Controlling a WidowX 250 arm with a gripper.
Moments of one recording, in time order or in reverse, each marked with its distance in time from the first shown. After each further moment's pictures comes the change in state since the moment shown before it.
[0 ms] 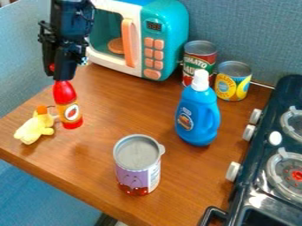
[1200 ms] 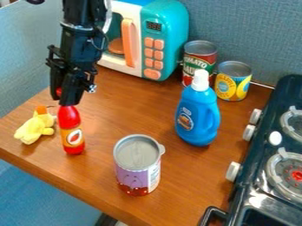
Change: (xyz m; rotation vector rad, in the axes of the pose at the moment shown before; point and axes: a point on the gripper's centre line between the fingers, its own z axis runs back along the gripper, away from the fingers) arm -0.005 -0.023 -0.028 0.003 0.071 -0.026
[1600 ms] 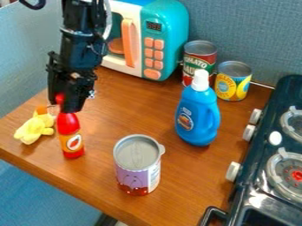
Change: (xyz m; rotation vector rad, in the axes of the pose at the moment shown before) arm -0.003 -0.005 -0.006 -0.030 0.011 -0.017
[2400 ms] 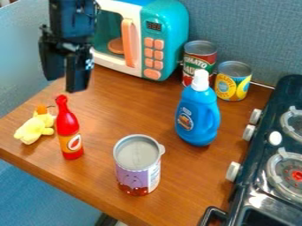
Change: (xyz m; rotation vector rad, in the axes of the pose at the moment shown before) arm -0.010 -0.010 0.044 -0.065 -0.174 -0.010
